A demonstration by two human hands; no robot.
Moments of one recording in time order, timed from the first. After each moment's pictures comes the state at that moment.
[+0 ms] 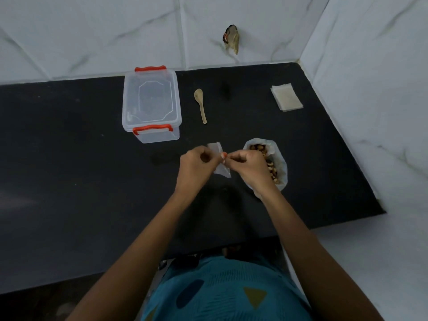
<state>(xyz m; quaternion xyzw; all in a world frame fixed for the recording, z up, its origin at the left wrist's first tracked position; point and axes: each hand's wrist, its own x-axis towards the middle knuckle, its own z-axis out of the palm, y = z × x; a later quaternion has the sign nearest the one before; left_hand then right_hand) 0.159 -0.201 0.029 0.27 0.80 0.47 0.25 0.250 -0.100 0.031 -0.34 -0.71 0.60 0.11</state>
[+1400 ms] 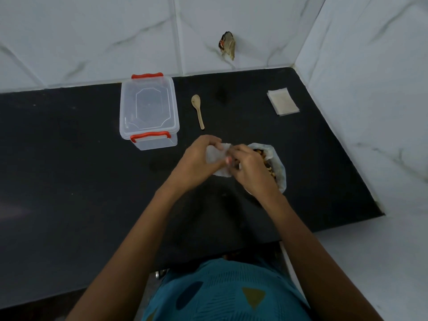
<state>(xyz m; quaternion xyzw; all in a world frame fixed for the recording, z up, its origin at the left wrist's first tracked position) 0.134 -0.195 0.051 0.44 0.76 0.40 0.26 0.247 -0.091 0.037 -0.23 -0.93 0.28 0.10</state>
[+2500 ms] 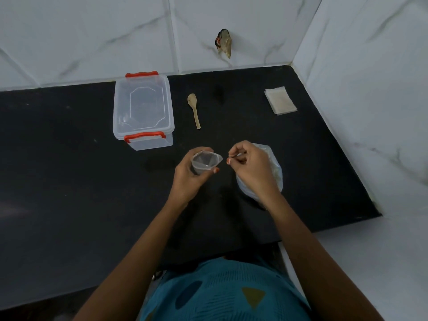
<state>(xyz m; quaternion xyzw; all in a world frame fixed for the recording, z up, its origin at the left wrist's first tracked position) 0.147 -0.201 -0.008 0.33 0.69 0.60 0.24 0.247 -0.085 0.042 -0.35 -0.79 0.47 0.15</state>
